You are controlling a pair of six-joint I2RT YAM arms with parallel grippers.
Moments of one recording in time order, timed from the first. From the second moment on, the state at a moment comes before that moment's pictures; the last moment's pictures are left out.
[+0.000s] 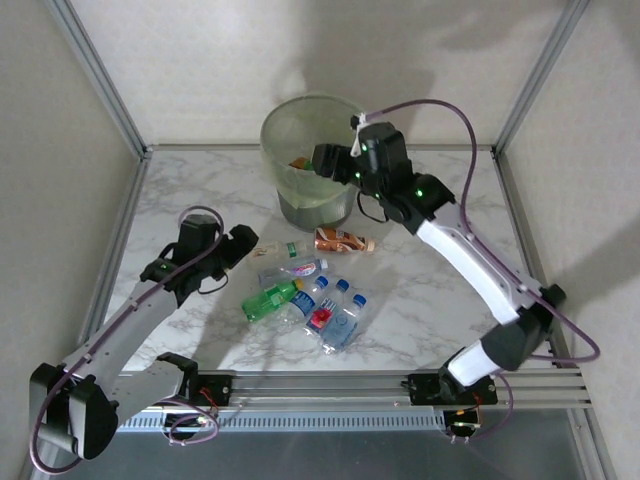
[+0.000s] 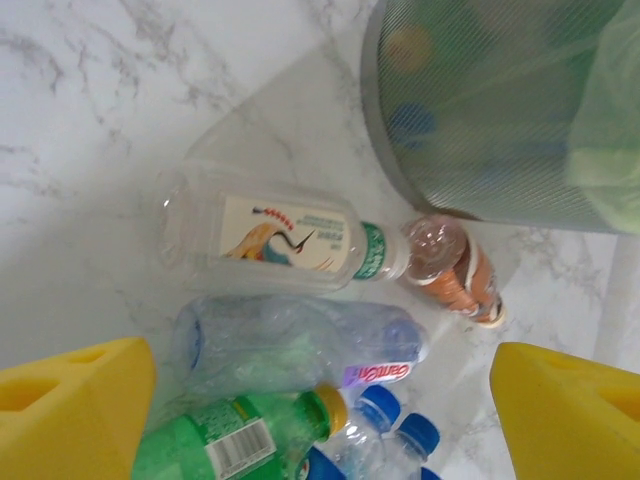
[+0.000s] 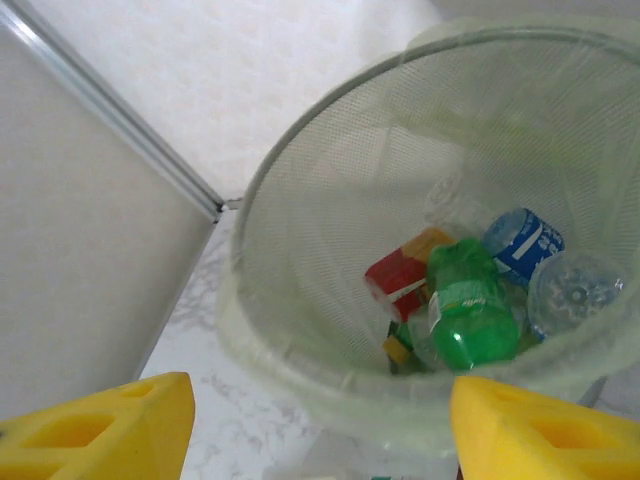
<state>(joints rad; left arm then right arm) -0.30 1.03 0.73 -0.46 0.10 -1.02 0.73 1.49 1.64 -0.51 0.11 0.54</state>
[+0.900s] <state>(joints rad) -0.37 1.31 0.69 -0.27 0.04 -1.37 0.78 1.21 1.22 -0.49 0.19 0.59</state>
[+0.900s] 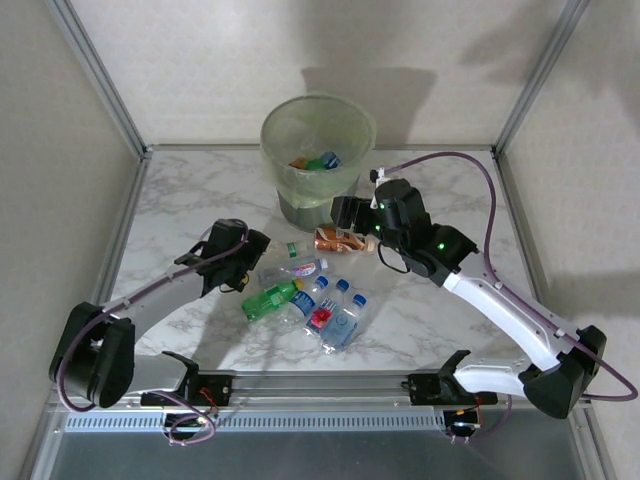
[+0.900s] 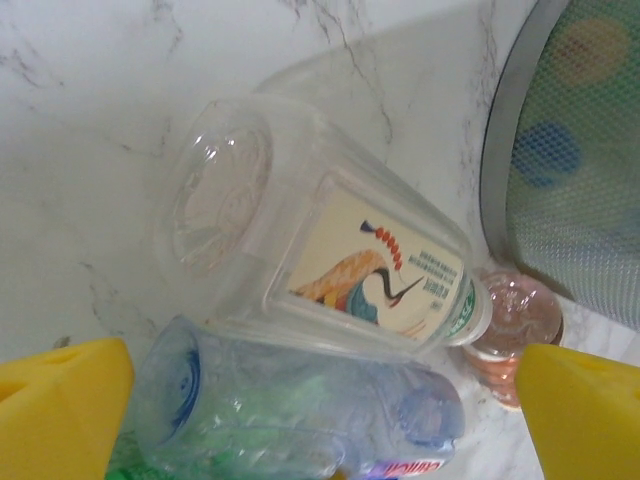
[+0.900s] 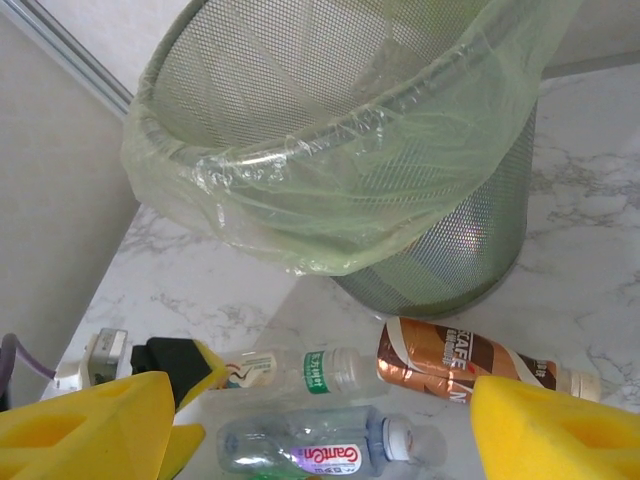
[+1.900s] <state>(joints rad) -0.32 1.67 0.92 -0.25 -0.02 -1.39 0.78 1.20 1.21 -0.49 0.20 0.59</state>
